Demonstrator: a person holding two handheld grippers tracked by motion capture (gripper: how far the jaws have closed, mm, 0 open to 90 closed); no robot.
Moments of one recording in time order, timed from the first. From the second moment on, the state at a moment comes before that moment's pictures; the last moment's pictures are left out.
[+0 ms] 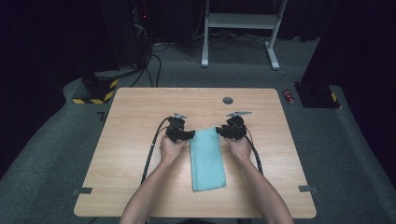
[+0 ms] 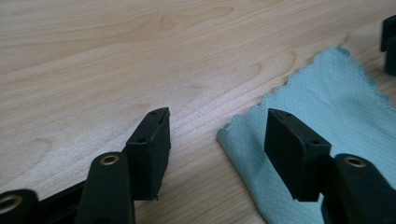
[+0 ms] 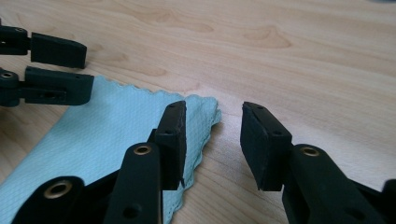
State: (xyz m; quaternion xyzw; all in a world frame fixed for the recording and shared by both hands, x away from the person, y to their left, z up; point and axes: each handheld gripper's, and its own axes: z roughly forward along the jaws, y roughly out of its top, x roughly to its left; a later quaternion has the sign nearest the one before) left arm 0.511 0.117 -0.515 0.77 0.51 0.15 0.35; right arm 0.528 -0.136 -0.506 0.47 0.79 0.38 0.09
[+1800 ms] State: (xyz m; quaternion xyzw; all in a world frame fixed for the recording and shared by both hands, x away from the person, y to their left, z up) left arm 0.535 0.116 -0.486 0.78 0.47 0.11 0.40; right arm 0.540 -0.129 -0.493 0.43 0.81 0.38 0.12
